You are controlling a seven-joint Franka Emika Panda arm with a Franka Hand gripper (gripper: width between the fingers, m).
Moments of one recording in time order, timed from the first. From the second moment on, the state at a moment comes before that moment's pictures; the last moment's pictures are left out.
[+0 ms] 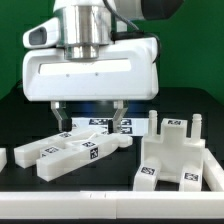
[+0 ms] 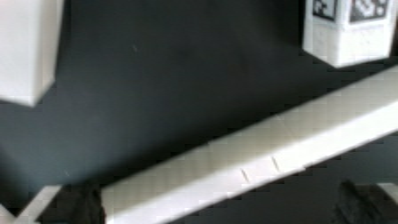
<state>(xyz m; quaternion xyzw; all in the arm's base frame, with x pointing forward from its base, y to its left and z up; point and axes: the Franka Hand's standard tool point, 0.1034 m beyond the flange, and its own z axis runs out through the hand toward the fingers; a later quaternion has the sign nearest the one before) 0.599 -0.063 0.093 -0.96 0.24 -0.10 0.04</state>
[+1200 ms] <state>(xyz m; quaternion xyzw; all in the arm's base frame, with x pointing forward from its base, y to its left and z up) 0.541 -0.088 0.059 -0.92 0.38 0.02 0.04</state>
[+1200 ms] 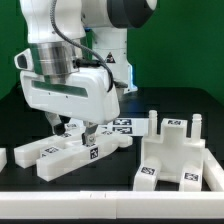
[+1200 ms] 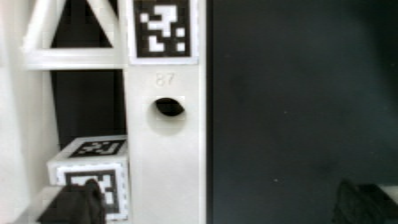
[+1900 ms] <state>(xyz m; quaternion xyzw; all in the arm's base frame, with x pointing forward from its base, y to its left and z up) 0.525 -0.081 0.031 -0.93 0.37 0.03 0.03</state>
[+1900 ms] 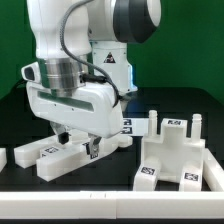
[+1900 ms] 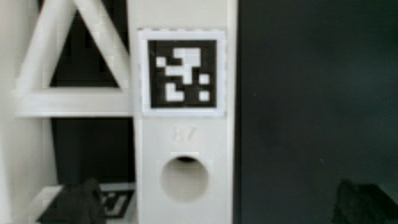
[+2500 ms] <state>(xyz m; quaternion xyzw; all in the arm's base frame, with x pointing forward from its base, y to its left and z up) 0.517 -0.077 0.007 -0.93 0.37 0.04 0.02</state>
